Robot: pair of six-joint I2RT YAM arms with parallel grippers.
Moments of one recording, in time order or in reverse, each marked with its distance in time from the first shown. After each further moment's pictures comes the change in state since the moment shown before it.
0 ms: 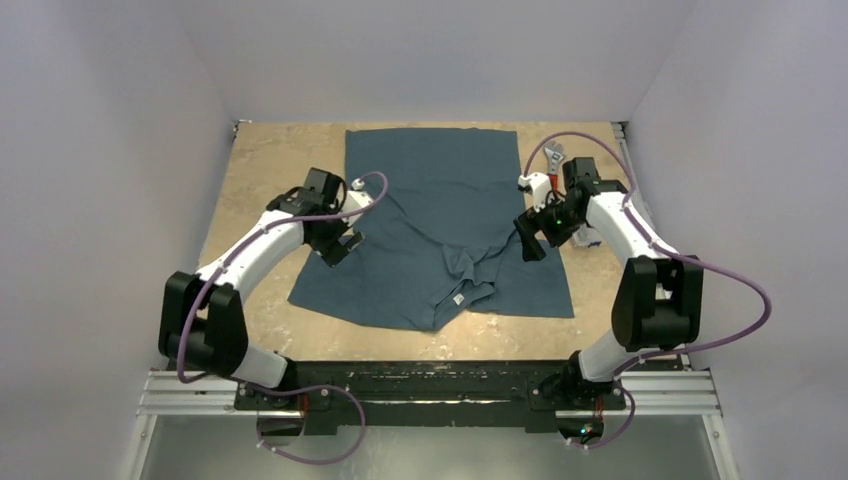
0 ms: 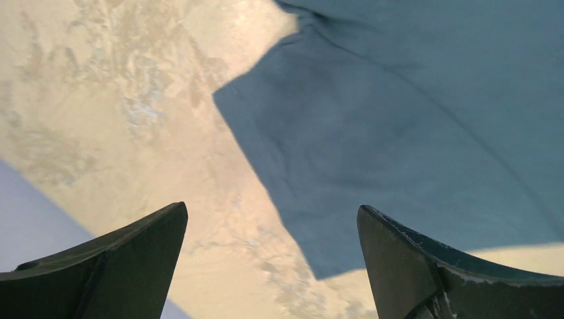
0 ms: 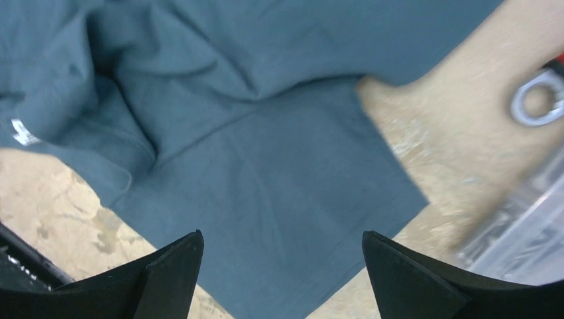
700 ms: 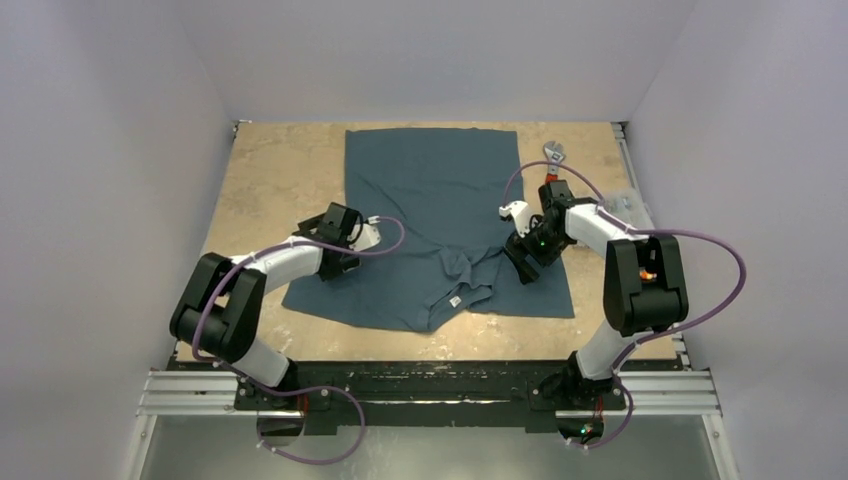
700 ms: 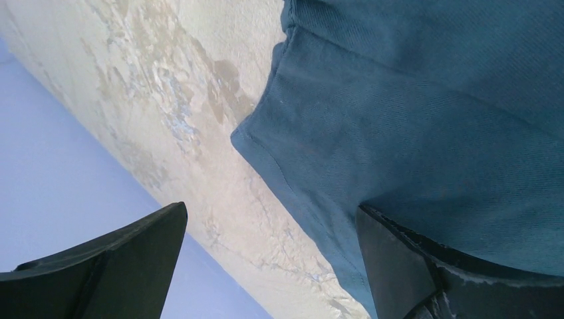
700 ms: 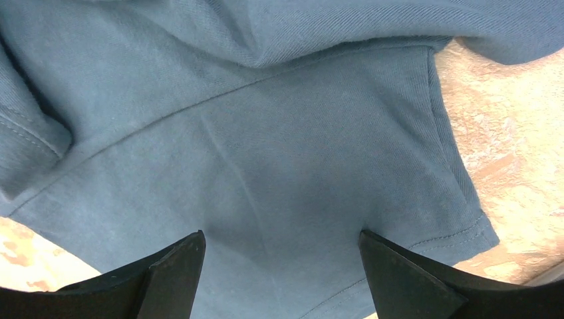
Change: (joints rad) left arm -0.097 0.145 -0.296 0.471 -0.402 0.300; right arm 0.093 0.114 -0.184 0.138 0.163 -0.055
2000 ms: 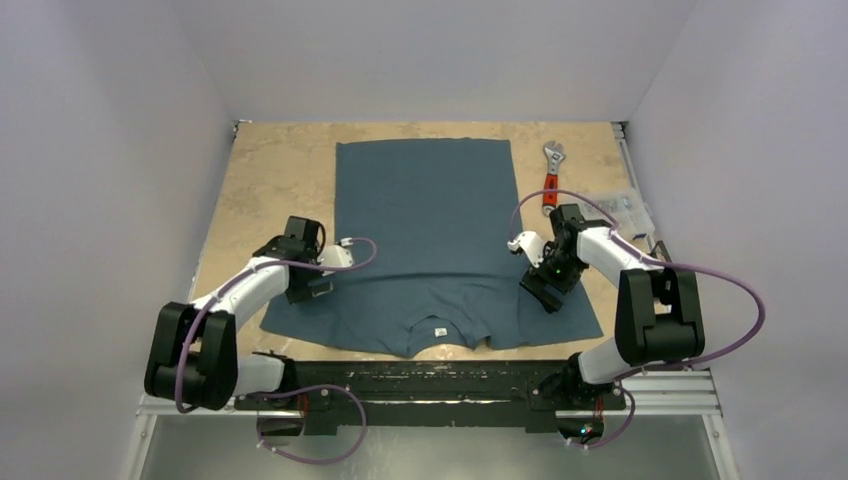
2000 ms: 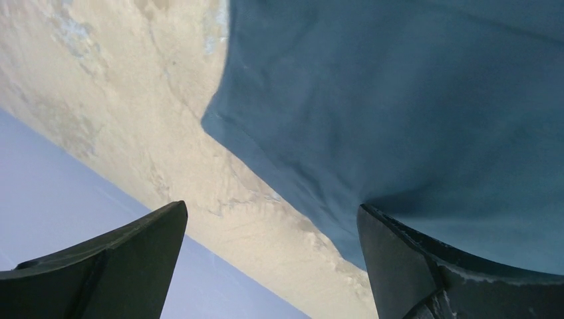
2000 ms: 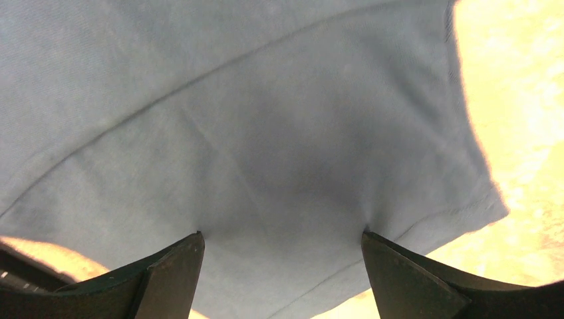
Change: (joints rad) left arm 0.195 -0.257 -0.180 -0.120 0.134 0.224; right arm -0.027 -0.194 -0.208 -0.076 0.141 -0.195
